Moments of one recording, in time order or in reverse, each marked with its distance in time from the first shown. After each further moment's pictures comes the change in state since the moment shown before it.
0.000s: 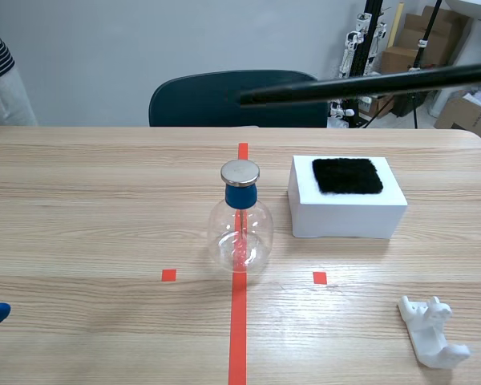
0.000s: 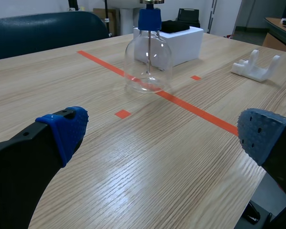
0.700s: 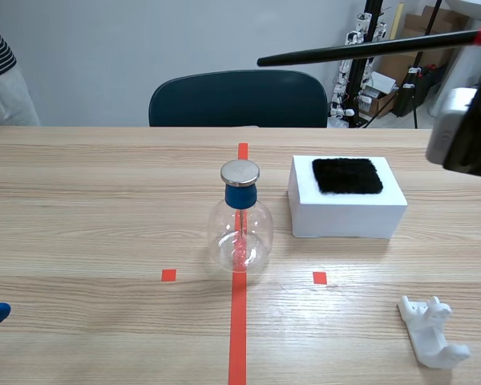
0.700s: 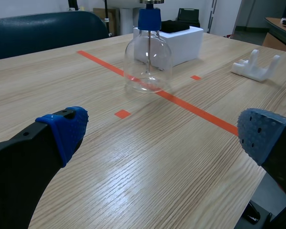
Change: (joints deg) left arm 0.0 0.0 0.0 0.0 0.0 0.0 0.0; right arm 29.5 14.8 -22.5 -8.6 -4.9 12.8 -24.7
